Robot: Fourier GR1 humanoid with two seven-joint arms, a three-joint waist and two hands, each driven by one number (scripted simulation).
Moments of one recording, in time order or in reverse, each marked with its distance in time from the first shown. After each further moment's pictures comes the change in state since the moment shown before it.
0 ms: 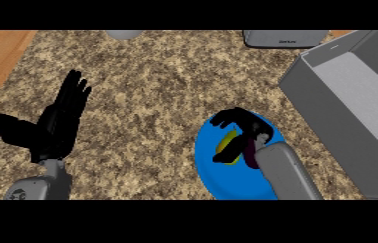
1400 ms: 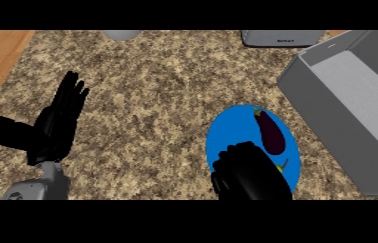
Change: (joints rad) left arm 0.013 -0.005 0.012 -0.019 -0.006 -0.004 0.016; right arm 0.284 -0.224 0.473 -0.770 0.622 -0.222 -0.136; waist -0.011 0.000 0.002
